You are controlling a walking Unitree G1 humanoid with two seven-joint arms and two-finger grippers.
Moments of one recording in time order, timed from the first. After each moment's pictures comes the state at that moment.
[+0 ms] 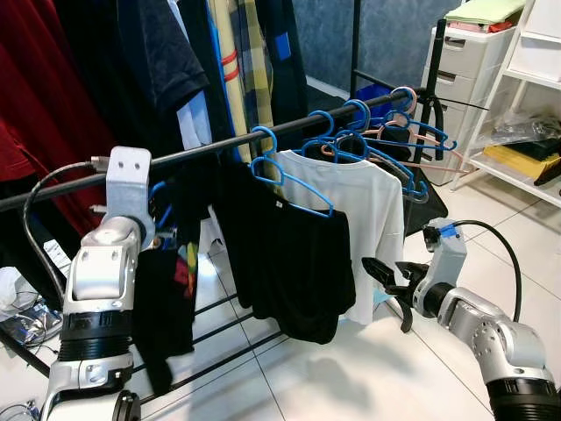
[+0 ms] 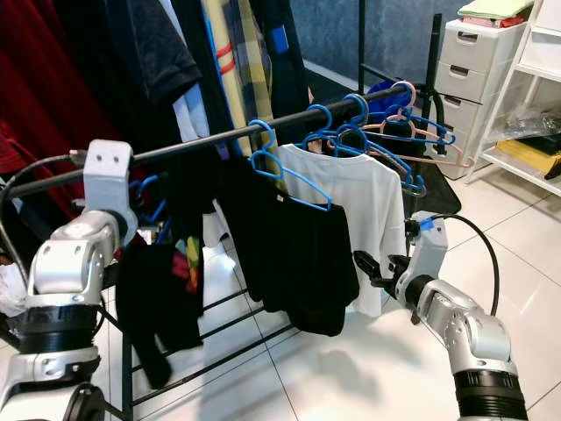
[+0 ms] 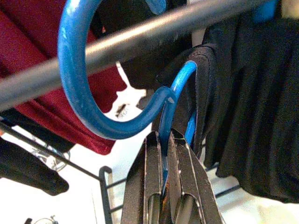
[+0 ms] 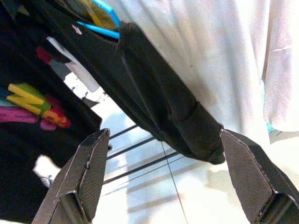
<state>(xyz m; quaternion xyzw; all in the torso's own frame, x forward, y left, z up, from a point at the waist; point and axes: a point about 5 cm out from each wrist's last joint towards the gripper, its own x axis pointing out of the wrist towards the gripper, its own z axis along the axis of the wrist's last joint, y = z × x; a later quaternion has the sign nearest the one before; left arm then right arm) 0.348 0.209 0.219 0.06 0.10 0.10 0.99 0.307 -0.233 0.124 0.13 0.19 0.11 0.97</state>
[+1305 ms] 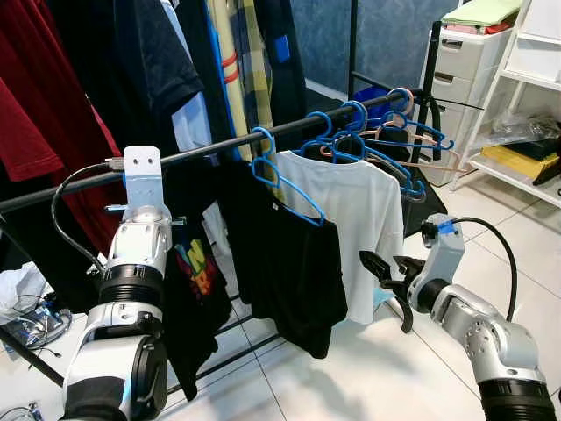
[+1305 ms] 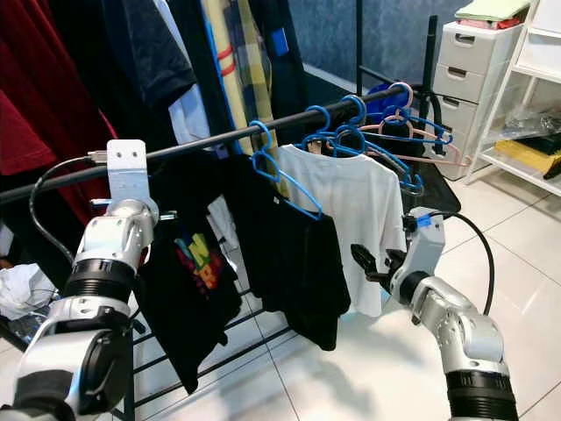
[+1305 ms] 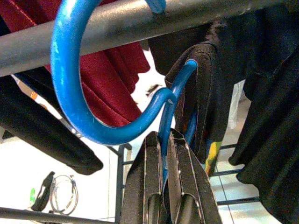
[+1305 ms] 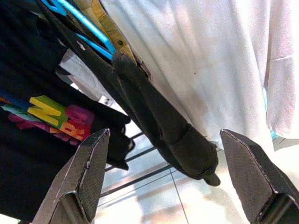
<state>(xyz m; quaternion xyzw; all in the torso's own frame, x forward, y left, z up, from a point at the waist) 0.386 0.202 0.188 0.03 0.16 0.23 0.96 0.309 -0.222 0.129 0.13 0.17 0.11 0.97</state>
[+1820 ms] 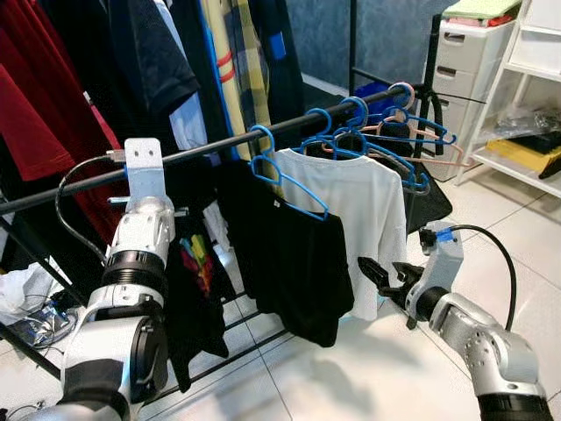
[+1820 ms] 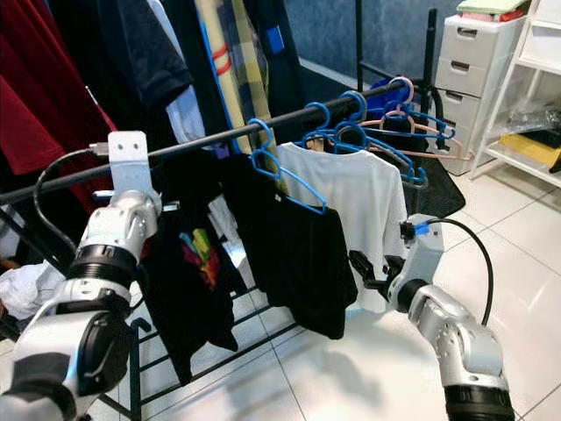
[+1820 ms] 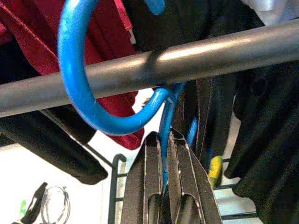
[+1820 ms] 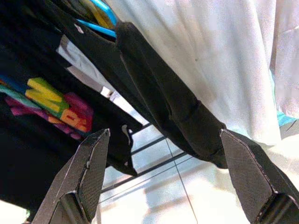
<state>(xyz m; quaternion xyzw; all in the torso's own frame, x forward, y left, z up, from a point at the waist) 0.400 0.197 0.206 0.01 0.13 0.22 0.97 0.295 -0.218 0.120 0.14 0.18 0.10 0.97</state>
